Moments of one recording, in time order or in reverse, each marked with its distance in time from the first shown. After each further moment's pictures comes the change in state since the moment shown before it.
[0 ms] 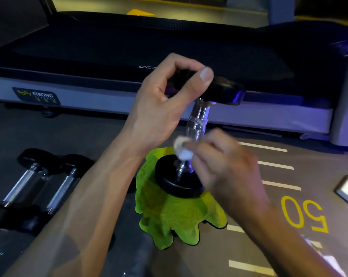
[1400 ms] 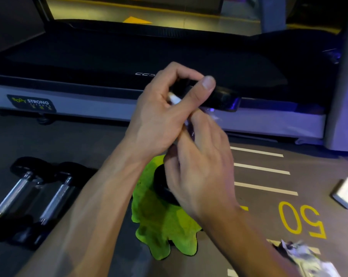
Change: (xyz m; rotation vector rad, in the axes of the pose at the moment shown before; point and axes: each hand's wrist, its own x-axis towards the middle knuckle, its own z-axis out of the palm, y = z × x) left_hand 0.007 -0.001 0.004 0.059 0.025 -0.031; right_hand 0.028 -0.035 0.019 -0.070 0.088 0.110
